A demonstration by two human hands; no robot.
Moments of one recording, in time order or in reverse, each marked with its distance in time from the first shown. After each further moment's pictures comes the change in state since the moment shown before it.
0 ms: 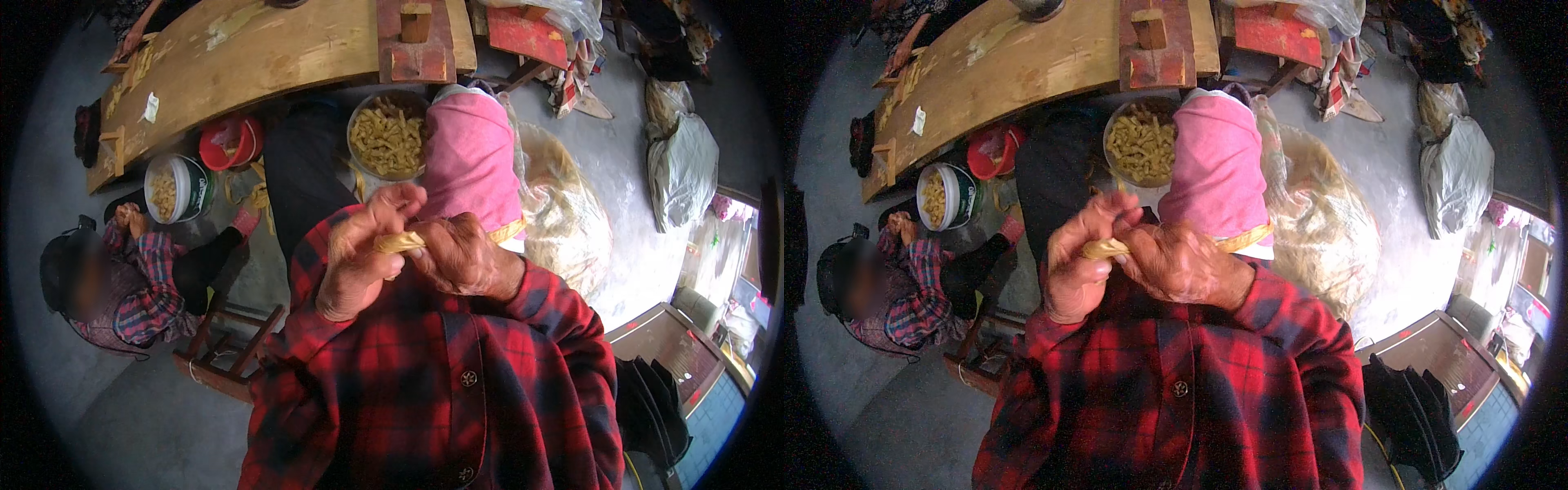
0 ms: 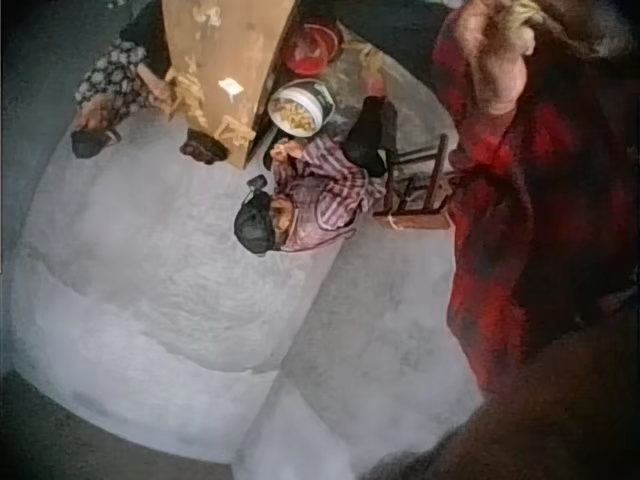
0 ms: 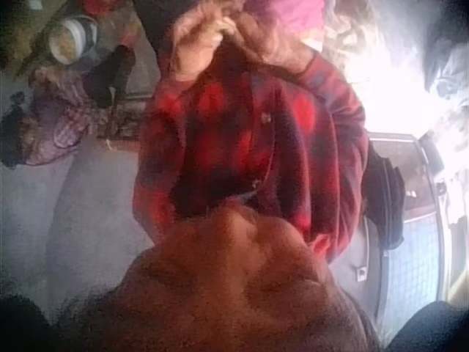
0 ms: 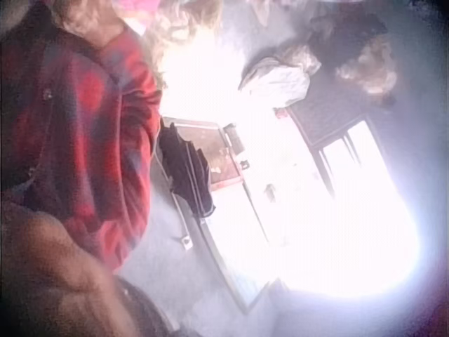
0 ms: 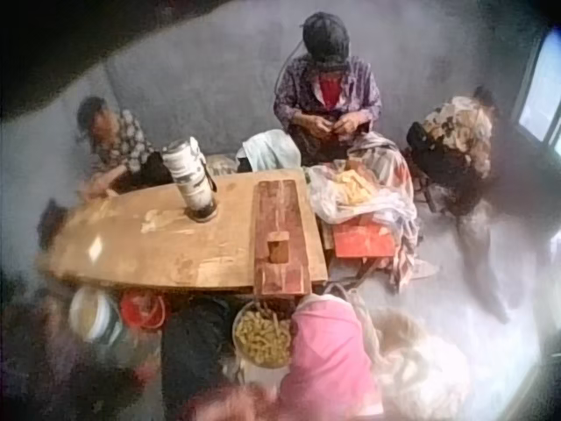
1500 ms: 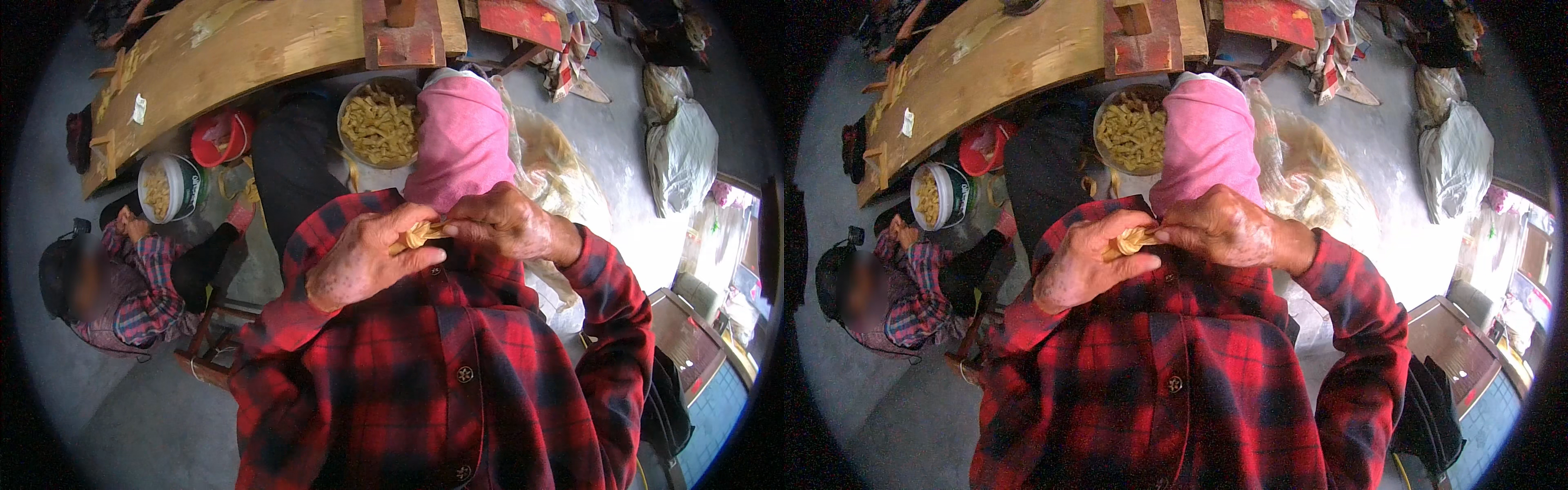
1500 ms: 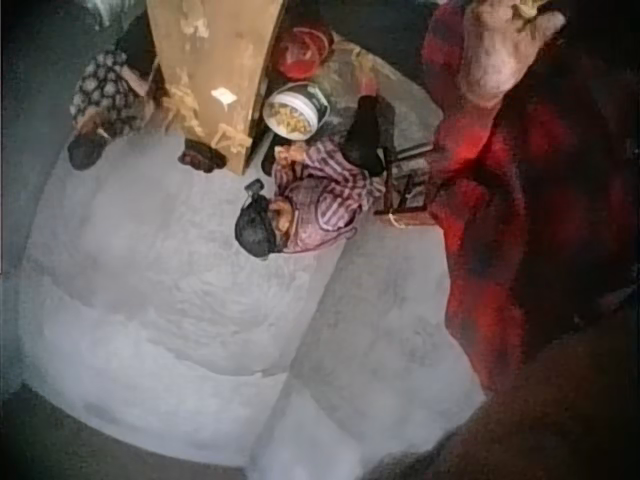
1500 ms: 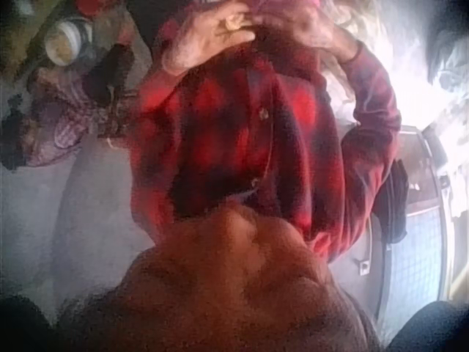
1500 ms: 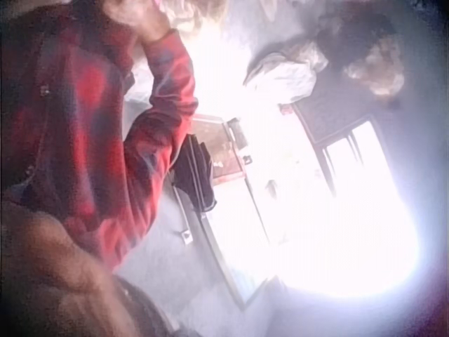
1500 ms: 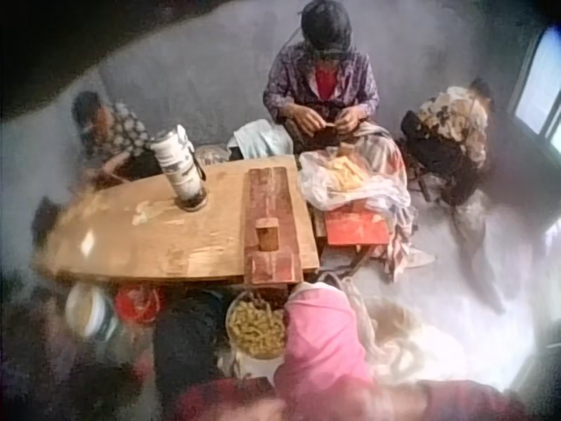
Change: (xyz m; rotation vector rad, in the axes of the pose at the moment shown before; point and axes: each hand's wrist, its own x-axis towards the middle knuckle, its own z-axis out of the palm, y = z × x) left_hand 0.011 0.012 0.007 0.779 -0.346 -0.184; right_hand -0.016 0.031 -0.054 0.507 -0.340 0.327
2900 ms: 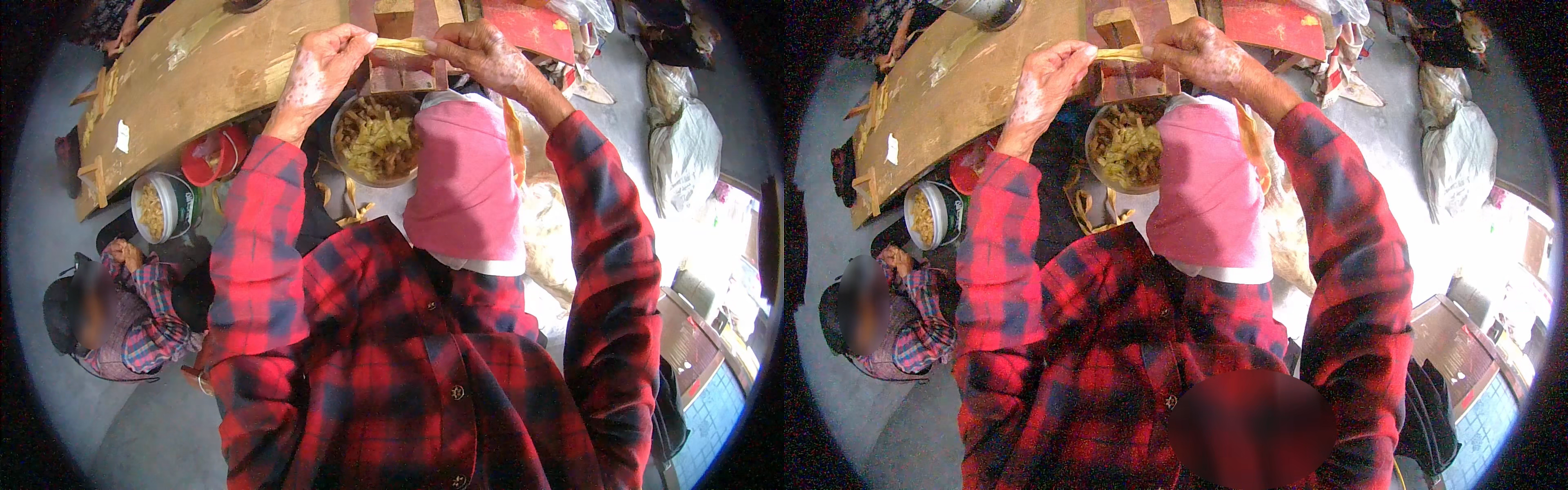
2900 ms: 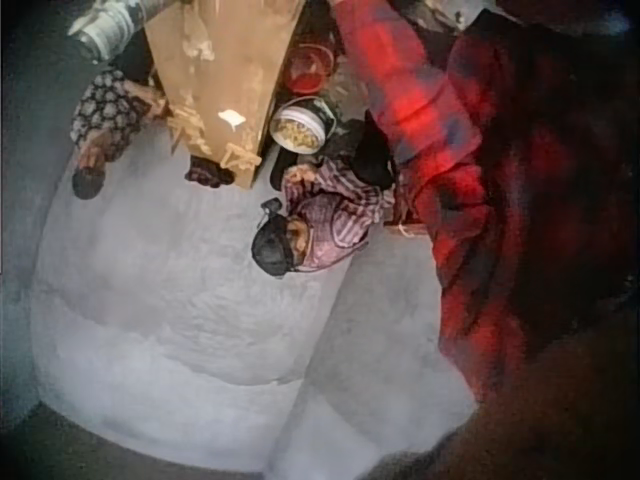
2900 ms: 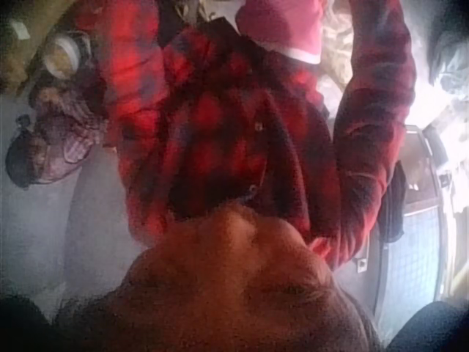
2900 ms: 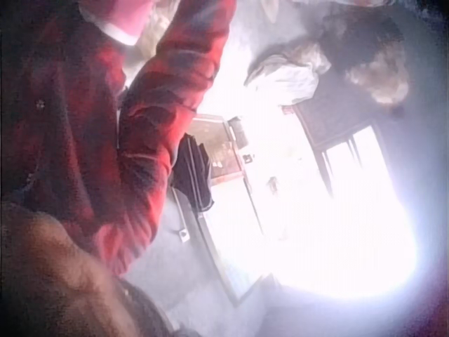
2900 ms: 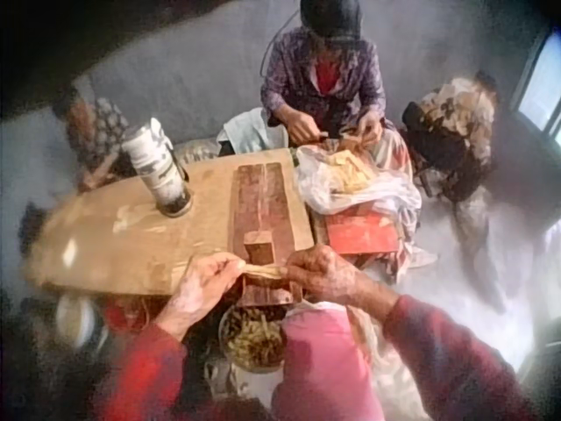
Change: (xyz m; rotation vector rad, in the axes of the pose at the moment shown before) left_hand 0.189 -0.092 -0.129 -0.044 0.356 0.117; right_hand 0.131 0.113 -0.132 -0.154 0.312 0.207
